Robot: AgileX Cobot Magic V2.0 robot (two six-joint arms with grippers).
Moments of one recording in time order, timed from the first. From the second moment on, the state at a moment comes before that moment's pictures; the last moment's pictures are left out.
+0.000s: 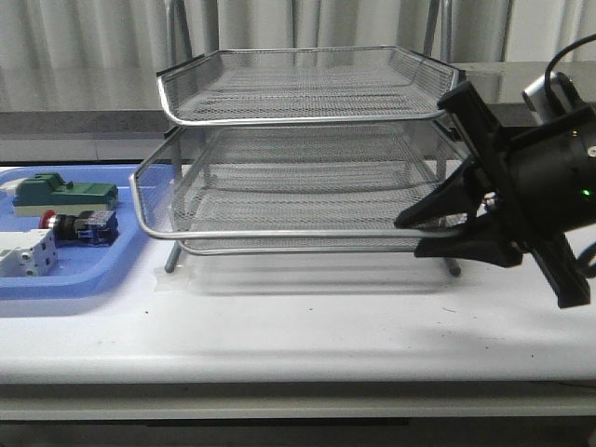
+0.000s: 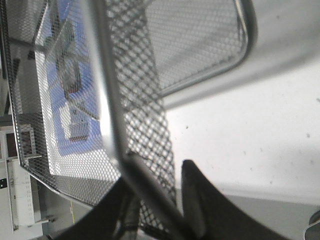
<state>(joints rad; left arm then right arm) -0.07 -0.01 0.00 0.11 0.03 -0.12 0.15 1.62 -0.57 1.80 0.64 -1.01</state>
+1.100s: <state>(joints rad) -0.07 -0.01 0.00 0.11 0.03 -0.12 0.17 1.29 -0.37 1.59 0.56 -1.09</state>
